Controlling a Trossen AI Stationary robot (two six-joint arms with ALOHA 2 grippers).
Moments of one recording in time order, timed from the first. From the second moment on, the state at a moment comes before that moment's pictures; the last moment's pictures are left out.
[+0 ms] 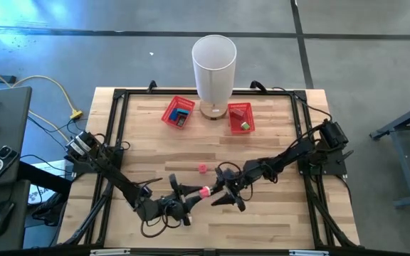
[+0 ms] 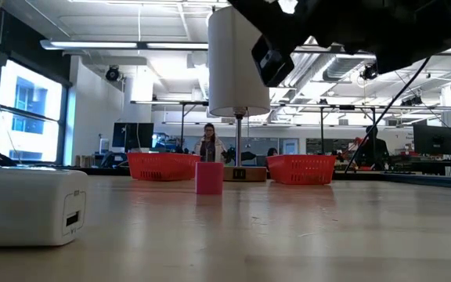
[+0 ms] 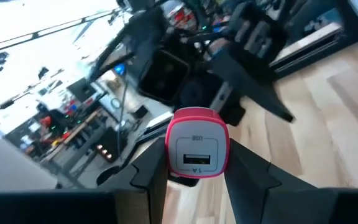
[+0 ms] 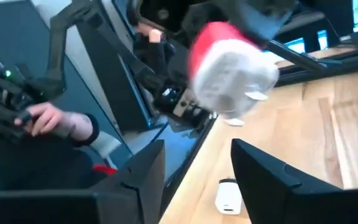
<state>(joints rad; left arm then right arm) -0.72 1.78 0.92 0.93 -1.10 0.60 0.31 1.80 0.73 1.05 -0.24 0.42</state>
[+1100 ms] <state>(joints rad) -0.54 1.53 0.92 0.15 -0.54 -0.40 0.44 1.57 0.73 0.46 0.27 0.21</state>
